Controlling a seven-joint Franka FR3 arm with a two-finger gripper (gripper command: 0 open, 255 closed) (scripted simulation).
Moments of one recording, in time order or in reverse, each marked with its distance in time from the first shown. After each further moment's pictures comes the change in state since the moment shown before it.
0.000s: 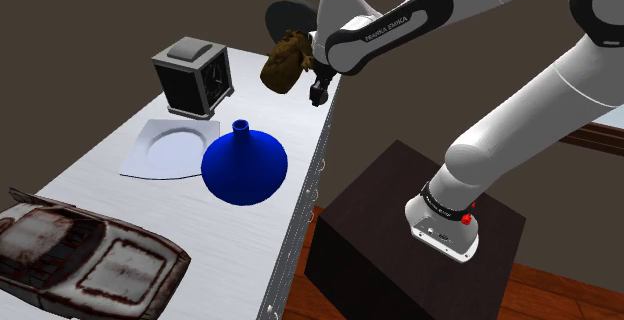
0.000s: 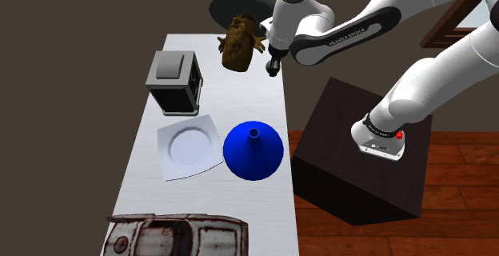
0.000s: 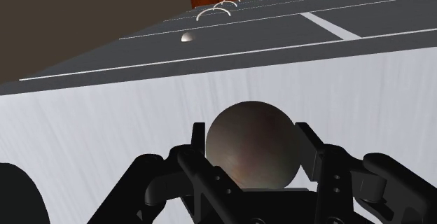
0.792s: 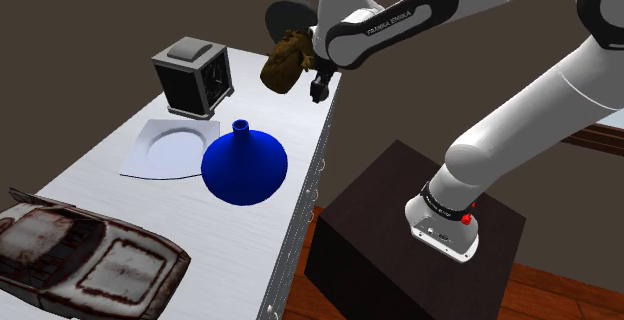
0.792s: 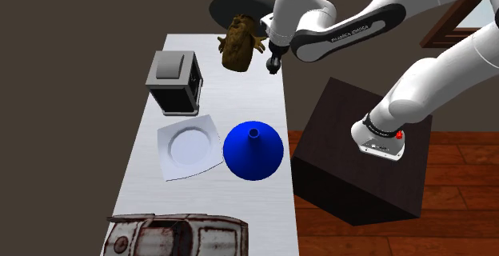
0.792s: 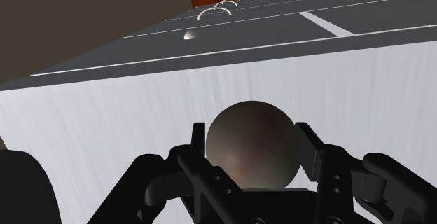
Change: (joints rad) arm 0.004 -0.026 -0.004 0.017 0.014 -0.041 -0.013
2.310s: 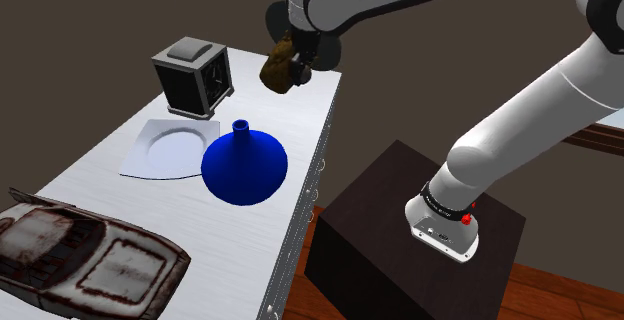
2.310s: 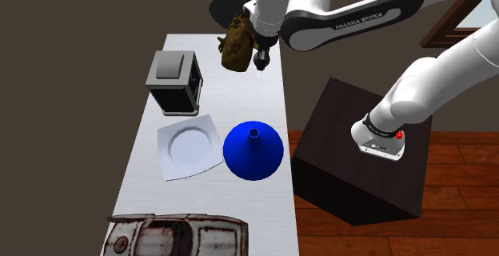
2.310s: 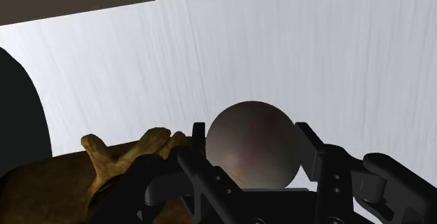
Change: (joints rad) arm 0.052 0.000 0.088 0.244 0.021 -0.255 0.110
